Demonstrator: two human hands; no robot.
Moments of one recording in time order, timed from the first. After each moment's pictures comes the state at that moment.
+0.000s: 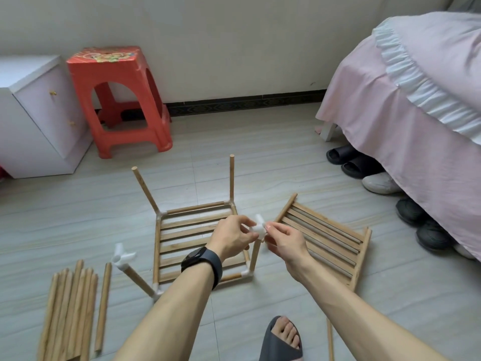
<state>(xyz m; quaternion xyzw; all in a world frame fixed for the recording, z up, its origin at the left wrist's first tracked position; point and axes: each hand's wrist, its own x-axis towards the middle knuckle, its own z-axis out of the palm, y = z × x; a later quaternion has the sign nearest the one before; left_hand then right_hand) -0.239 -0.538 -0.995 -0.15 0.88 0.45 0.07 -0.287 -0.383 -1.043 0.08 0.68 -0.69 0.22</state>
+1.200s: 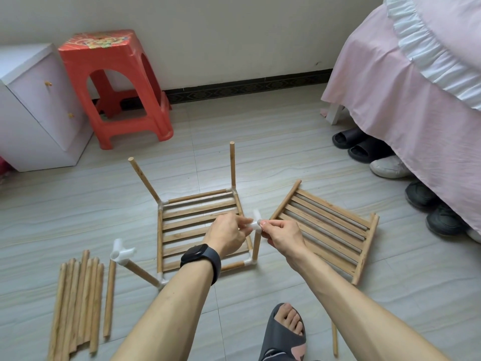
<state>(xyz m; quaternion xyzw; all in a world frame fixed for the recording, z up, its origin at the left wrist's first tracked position) -0.237 -0.542 -1.015 -0.14 0.93 0.32 0.09 -0.297 -0.385 -1.070 0.04 0.75 -0.62 0.24</state>
